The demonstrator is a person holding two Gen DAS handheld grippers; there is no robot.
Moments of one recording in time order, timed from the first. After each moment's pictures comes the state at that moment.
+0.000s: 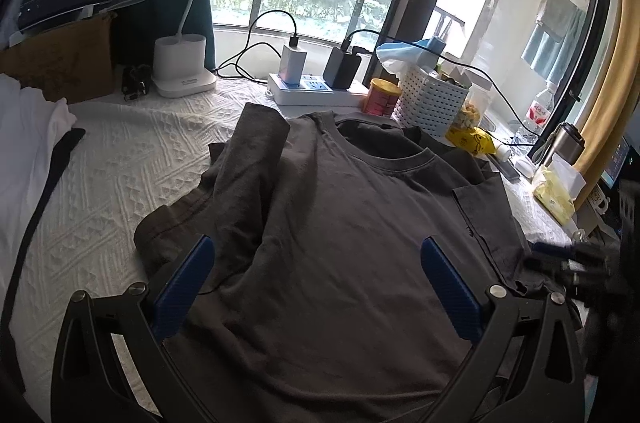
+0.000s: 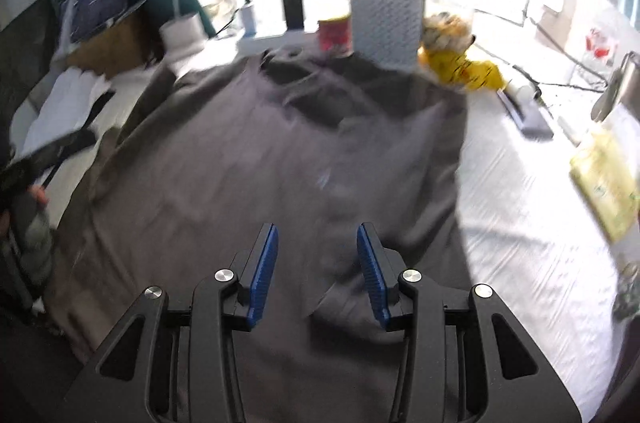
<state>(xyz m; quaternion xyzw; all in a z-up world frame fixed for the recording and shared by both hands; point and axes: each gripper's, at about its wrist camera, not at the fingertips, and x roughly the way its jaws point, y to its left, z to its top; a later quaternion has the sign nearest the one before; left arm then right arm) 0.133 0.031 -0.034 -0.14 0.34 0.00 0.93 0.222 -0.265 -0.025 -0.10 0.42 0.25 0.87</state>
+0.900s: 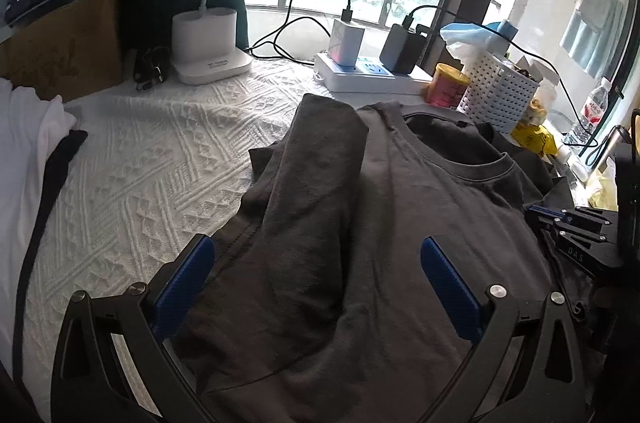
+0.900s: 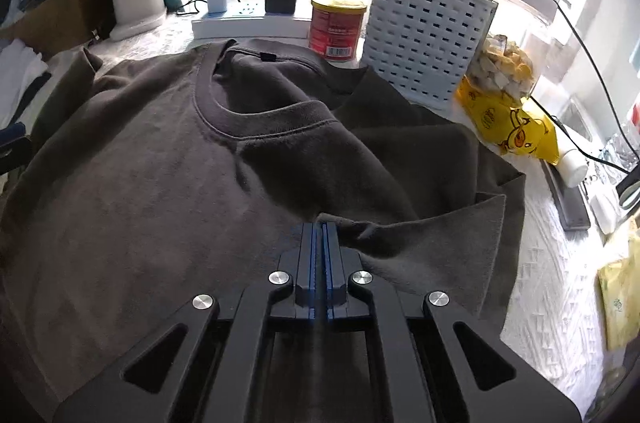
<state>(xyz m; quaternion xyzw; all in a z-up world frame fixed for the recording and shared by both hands) 0.189 0.068 -0.064 -0.13 0.38 0.05 0.91 0.312 -0.191 -0.073 -0.18 0.42 0.23 0.86</state>
